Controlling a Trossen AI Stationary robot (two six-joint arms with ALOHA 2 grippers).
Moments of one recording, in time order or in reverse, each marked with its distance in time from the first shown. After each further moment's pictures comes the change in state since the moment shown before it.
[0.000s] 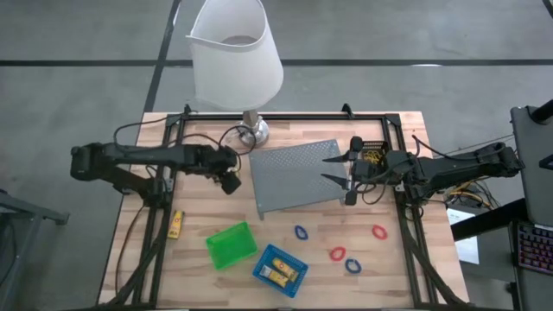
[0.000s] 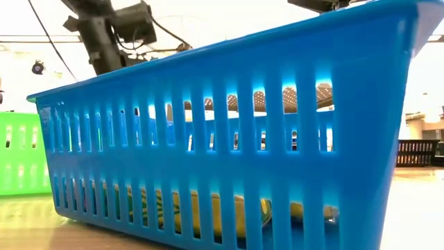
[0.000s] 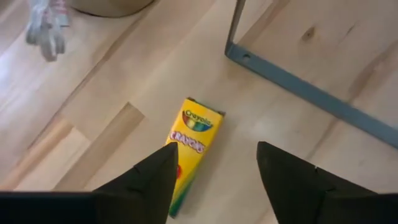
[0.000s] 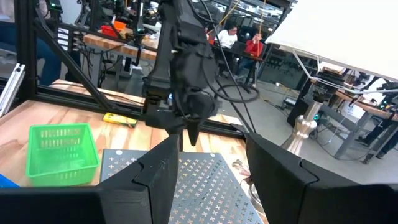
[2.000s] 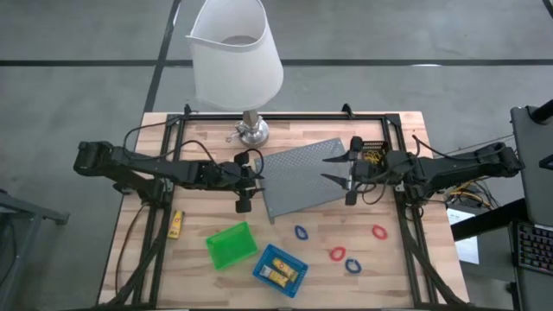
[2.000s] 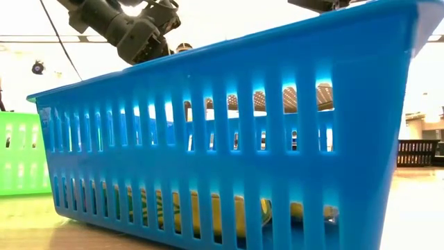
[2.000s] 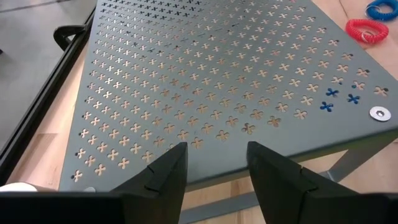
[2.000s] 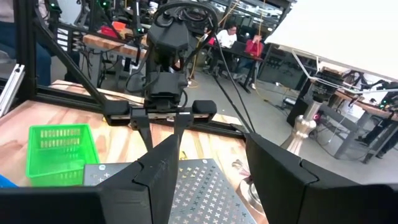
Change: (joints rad) left arm -0.229 0.053 -0.039 0.646 0.025 0.557; right arm 0.000 -0.001 0.000 -0.001 0.001 0.001
